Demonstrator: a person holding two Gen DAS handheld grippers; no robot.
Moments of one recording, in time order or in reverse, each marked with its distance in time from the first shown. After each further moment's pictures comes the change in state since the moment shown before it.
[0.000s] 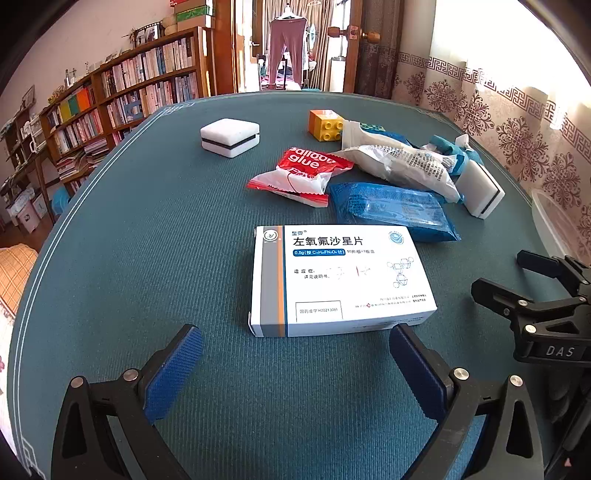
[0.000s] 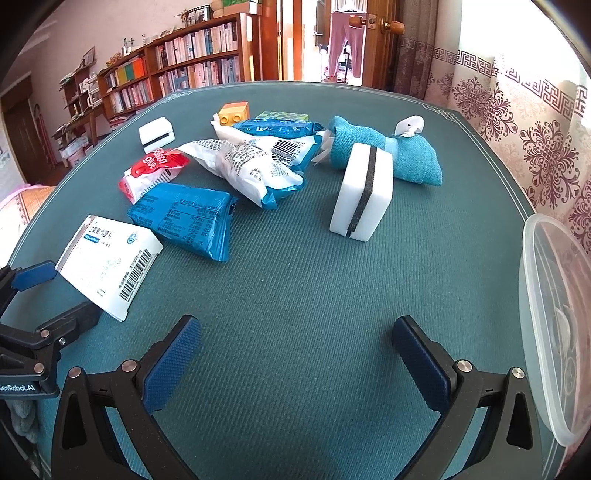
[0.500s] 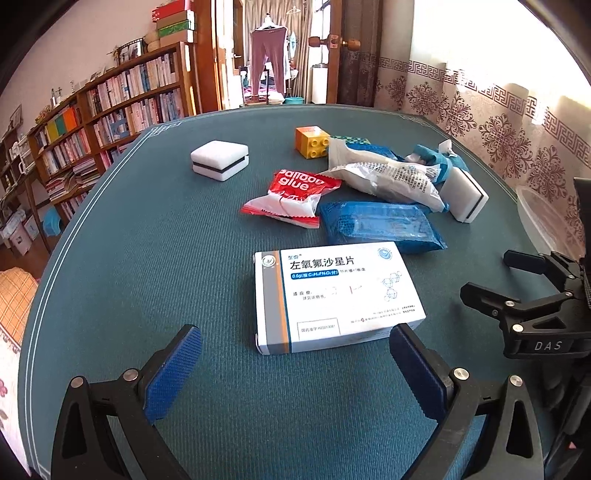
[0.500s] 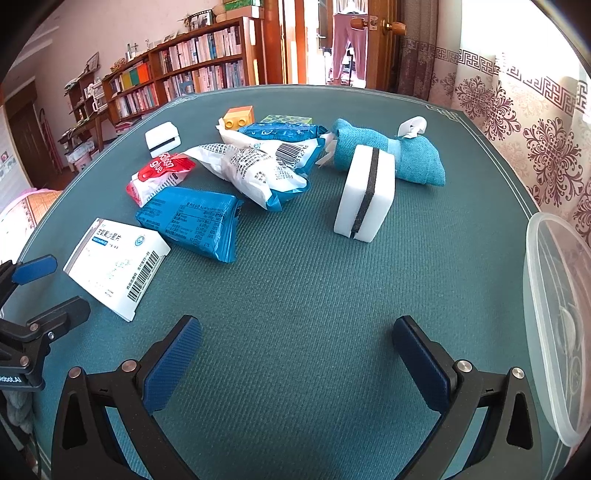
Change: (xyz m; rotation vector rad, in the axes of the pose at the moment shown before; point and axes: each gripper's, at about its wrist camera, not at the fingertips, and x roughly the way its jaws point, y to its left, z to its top) left arm -0.010 0.000 0.012 0.092 -0.043 -0.038; right arm -0.001 -0.002 0.000 0.011 -0.008 0.015
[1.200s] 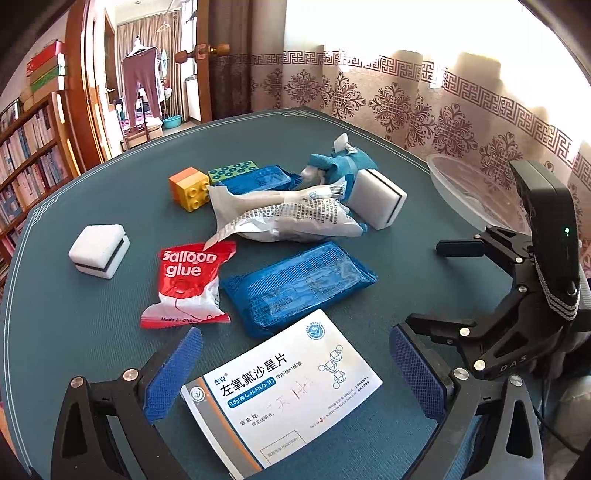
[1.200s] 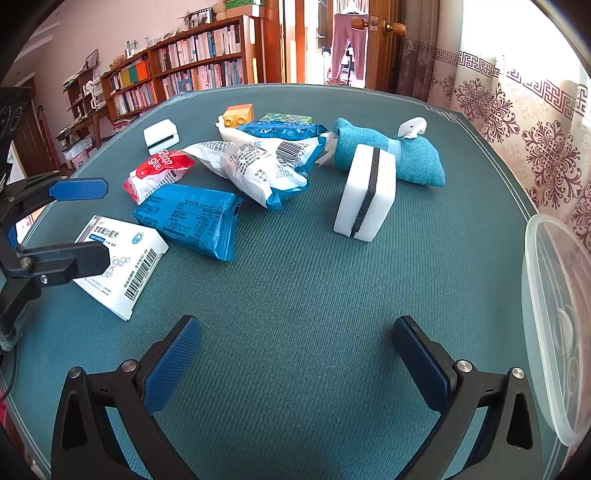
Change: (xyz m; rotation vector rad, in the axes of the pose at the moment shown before) left arm 0.028 -0.018 0.051 0.342 0.010 -0.348; right arm 0.000 0.001 0.000 -0.004 0.001 -0.011
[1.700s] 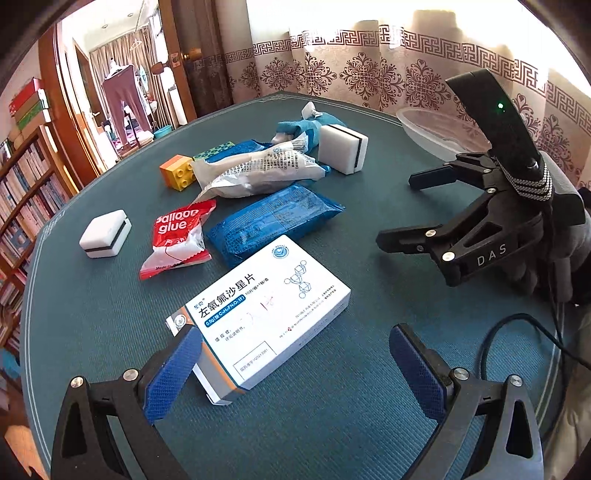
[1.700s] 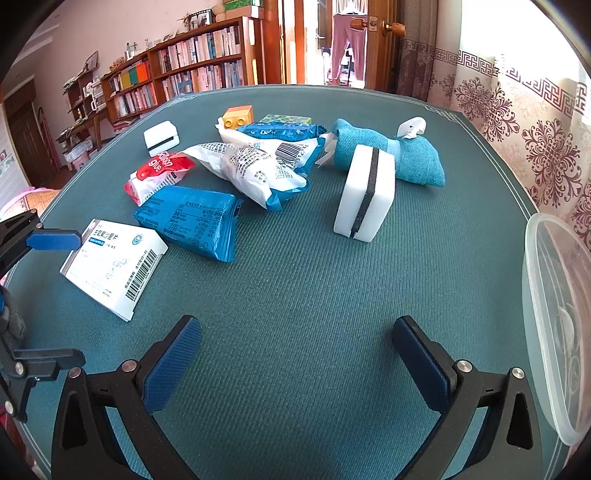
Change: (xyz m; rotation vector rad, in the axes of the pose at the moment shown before) left arm -0.020 -0.030 -0.041 0.143 0.031 0.088; right arm 0.000 -0.002 0.001 0.004 -0.002 0.003
